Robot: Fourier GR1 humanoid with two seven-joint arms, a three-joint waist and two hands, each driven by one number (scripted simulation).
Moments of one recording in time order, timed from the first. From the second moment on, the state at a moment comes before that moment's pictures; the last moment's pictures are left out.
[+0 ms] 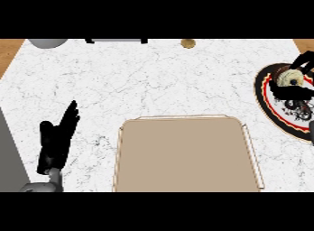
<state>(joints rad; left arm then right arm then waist) -0.02 0.12 -0.02 -1.49 -0.08 0.14 0.23 -0.45 -0.40 -0.18 -1.31 0.84 -0.16 0.20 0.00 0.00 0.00</state>
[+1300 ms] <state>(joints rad) -0.03 0.09 -0.02 -1.48 -0.10 0.12 0.21 -0.72 -0.66 -0.32 -0.32 0.82 -0.02 -0.19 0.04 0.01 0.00</state>
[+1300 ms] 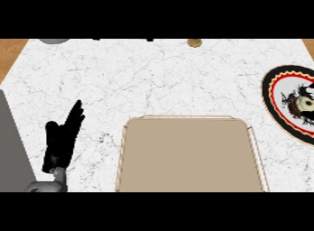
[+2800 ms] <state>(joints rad) -0.05 0.10 0.00 -1.46 -0.09 0.11 0.21 -0.63 -0.75 -0.69 -0.19 0.37 0.34 -0.76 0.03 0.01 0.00</state>
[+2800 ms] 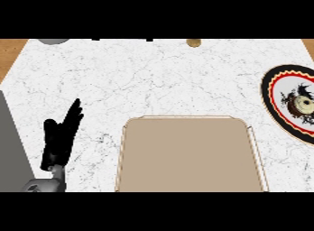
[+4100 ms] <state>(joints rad) -0.05 0.09 0.00 -1.46 -0.11 0.11 0.21 -0.56 -0.76 -0.66 -0.15 0.38 0.17 -0.77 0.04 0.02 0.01</state>
